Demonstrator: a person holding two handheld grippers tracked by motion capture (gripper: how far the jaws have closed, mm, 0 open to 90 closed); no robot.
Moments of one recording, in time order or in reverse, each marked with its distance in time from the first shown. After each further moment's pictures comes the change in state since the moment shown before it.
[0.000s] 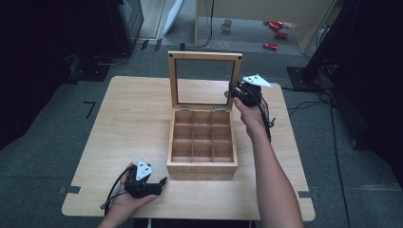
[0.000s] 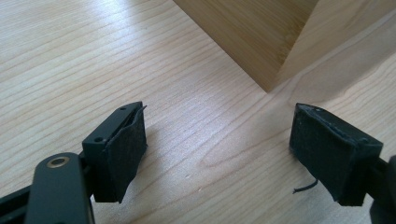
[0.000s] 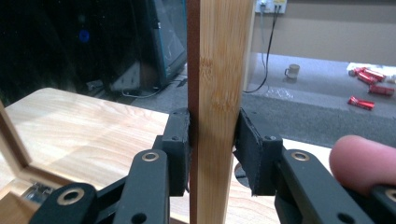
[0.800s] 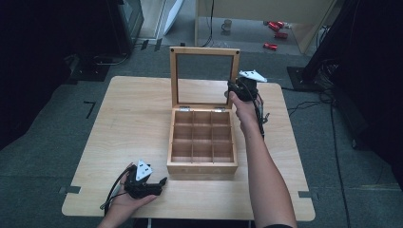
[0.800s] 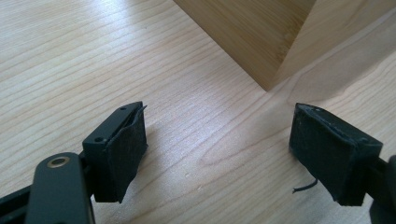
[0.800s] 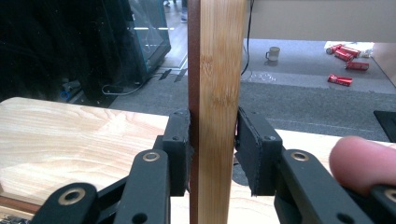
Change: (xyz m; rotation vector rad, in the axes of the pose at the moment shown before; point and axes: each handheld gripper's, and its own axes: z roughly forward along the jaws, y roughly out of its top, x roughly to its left) left arm 0.000 0.000 0.000 -0.001 0.000 0.000; right arm 0.006 0.008 0.019 0.047 -0.090 0.063
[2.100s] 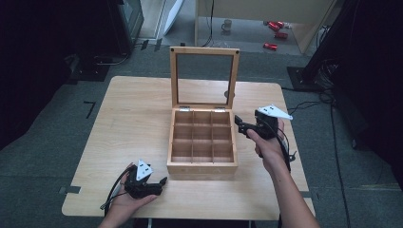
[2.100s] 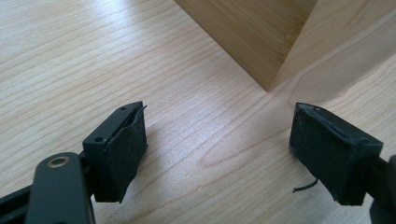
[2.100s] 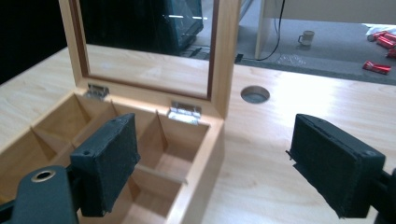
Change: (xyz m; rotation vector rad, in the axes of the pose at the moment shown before) left arm -0.001 0.000 0.000 0.002 0.008 0.001; right arm -0.024 -0.066 -0.113 0.060 0.142 -0.053
